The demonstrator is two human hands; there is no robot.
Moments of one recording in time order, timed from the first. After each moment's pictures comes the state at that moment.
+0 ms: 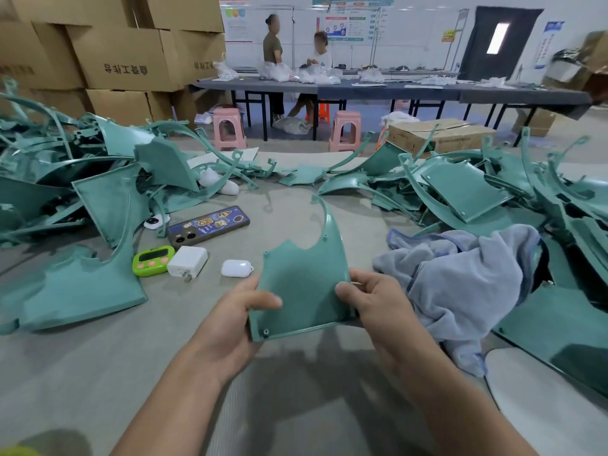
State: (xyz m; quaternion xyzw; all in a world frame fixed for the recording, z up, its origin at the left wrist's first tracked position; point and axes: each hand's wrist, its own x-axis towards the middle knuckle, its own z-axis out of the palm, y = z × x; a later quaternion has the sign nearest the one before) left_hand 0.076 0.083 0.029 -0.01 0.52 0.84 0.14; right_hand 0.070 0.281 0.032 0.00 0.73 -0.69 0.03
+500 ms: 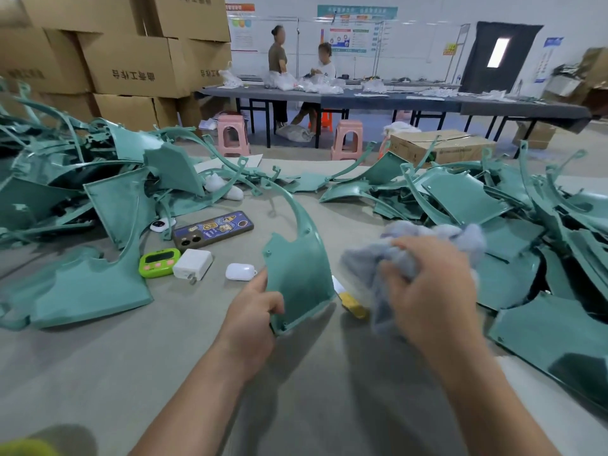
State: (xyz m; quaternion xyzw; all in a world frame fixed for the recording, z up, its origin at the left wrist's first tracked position) left_hand 0.077 0.104 0.035 -0.02 0.53 0.84 0.08; right_hand 0.086 0.320 0.082 -0.05 0.90 -0.23 -0.37
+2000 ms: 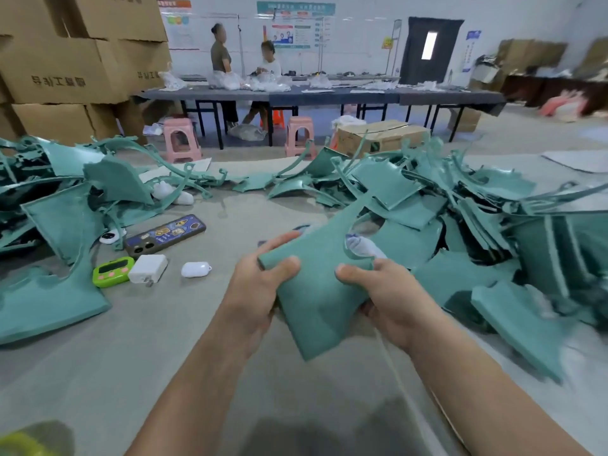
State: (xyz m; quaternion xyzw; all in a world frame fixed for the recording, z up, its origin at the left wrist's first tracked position) left_hand 0.114 0.167 0.082 0.07 0.58 0.81 0.08; right_hand 0.149 0.348 0.091 0.08 0.63 -0.77 0.04
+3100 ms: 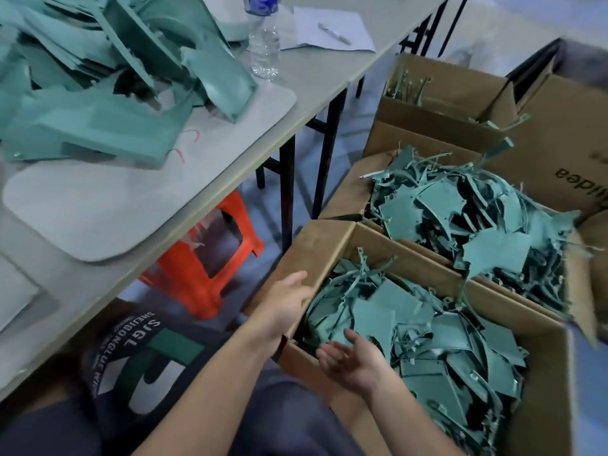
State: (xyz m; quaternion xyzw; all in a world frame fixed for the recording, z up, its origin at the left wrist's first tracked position) left_hand 0.434 0.453 -0.110 0.20 0.70 0.42 0.54; right_hand 0.598 0.501 -0.241 0.60 0.00 -0.79 -0.11
